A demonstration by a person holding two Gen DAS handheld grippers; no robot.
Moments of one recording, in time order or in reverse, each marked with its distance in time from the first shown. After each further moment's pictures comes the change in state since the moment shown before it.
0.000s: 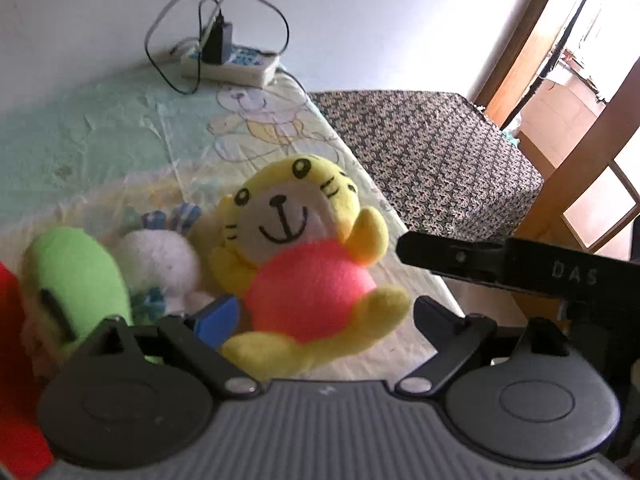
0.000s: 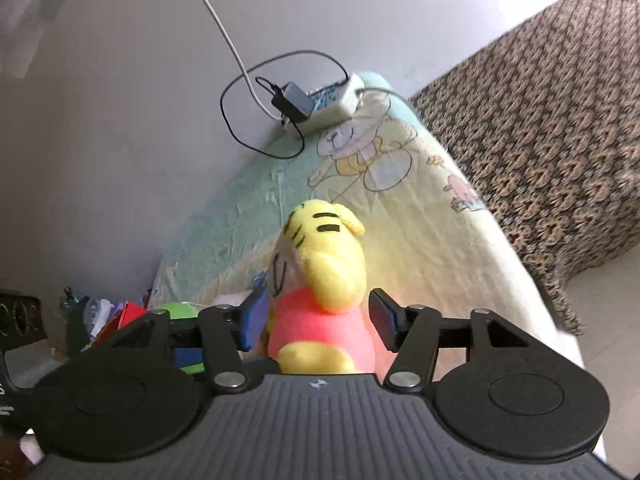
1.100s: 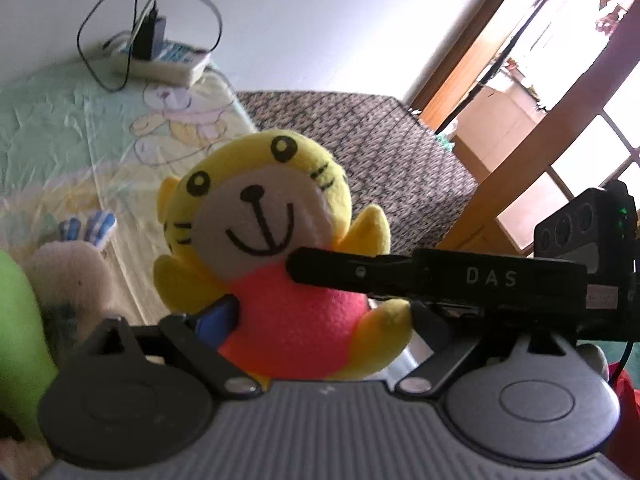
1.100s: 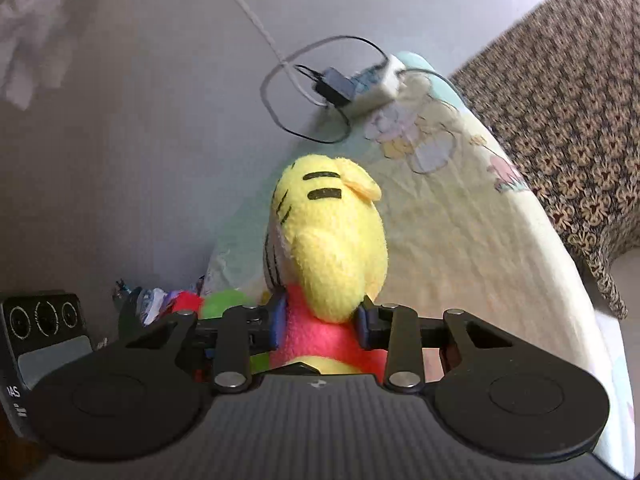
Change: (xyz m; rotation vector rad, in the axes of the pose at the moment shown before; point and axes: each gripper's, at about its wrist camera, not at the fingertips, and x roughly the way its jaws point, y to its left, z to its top) left arm -0.008 -0.024 0.008 -0.006 -0.019 -0.205; right arm -0.035 0.015 -0.003 -0.001 0.040 0.176
